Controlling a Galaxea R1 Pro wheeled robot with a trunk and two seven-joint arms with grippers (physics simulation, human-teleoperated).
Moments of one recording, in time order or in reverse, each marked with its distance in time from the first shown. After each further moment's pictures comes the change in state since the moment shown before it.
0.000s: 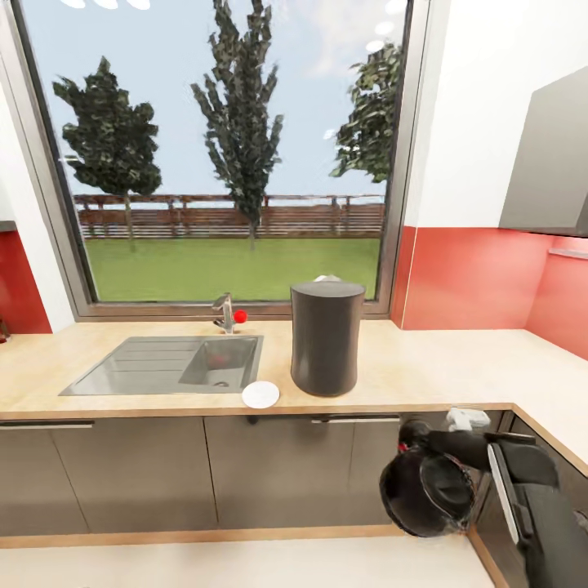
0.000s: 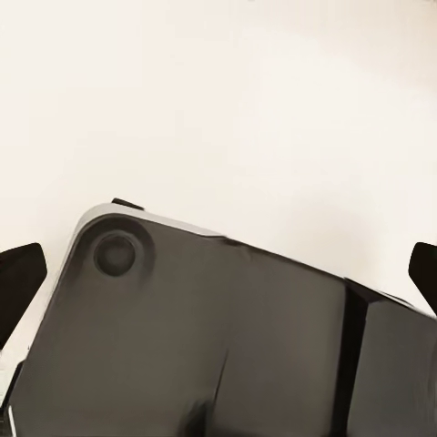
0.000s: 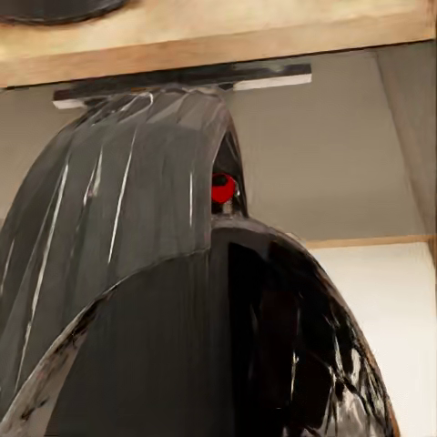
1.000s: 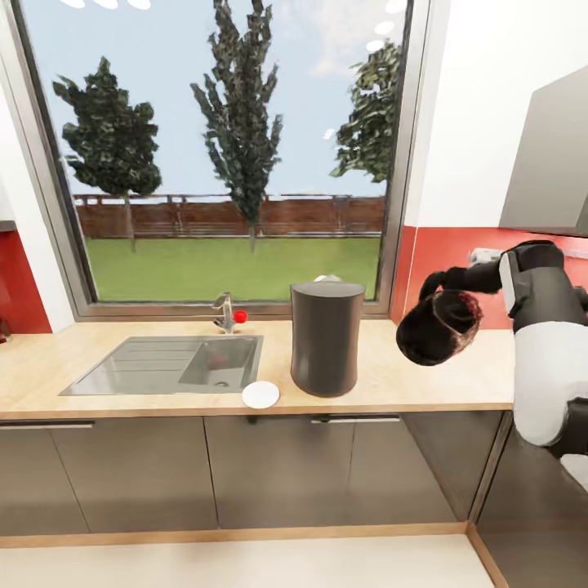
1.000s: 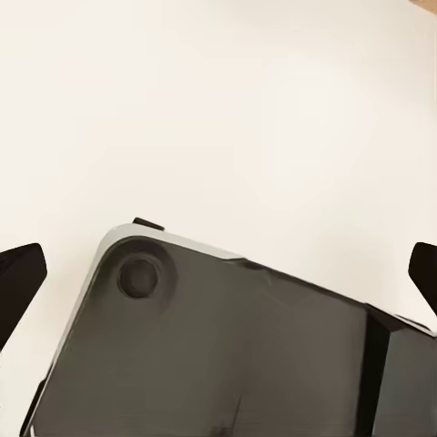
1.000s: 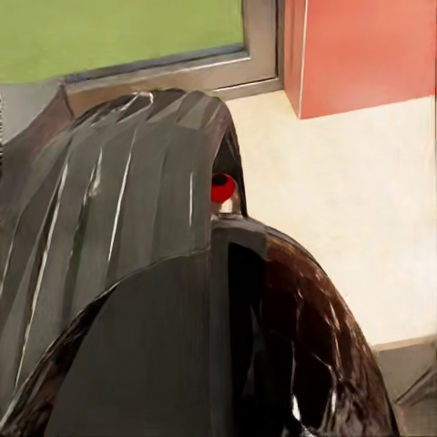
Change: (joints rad) left arm 0.000 0.013 0.004 -0.032 0.007 0.000 0.038; right arm -0.965 -0.123 0.010 0.684 0.074 0.002 -0.113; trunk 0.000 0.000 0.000
